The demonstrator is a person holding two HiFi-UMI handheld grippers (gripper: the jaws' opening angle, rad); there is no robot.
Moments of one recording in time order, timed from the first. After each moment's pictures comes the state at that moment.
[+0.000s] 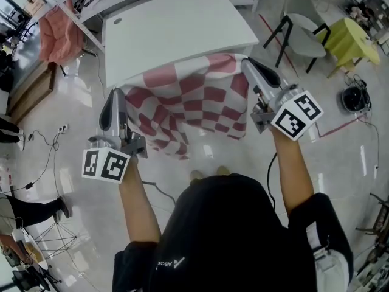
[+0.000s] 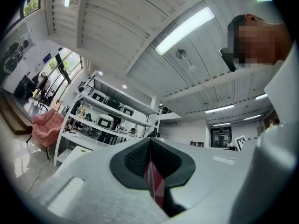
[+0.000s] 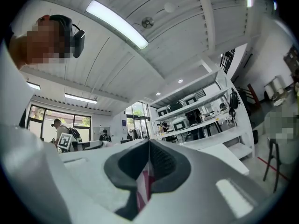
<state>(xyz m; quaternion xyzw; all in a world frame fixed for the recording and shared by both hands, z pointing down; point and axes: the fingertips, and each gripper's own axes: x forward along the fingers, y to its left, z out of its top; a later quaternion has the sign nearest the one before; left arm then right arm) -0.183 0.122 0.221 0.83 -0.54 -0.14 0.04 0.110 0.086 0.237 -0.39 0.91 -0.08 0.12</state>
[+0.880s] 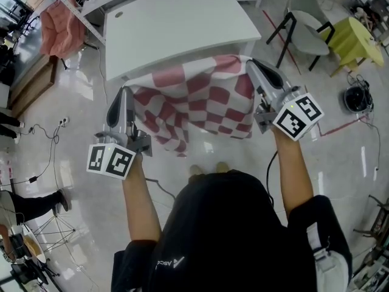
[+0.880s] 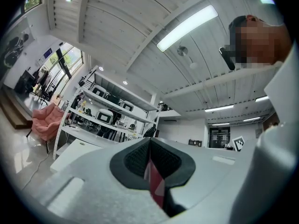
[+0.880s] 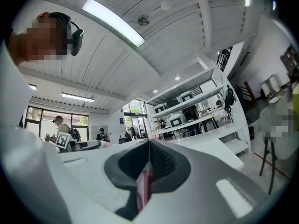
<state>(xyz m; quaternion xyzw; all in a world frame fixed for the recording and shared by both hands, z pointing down) -0.164 0.129 0.250 0.83 -0.54 -0.13 0.06 0.127 0.091 0.268 -0.40 0.91 -0.10 0.10</state>
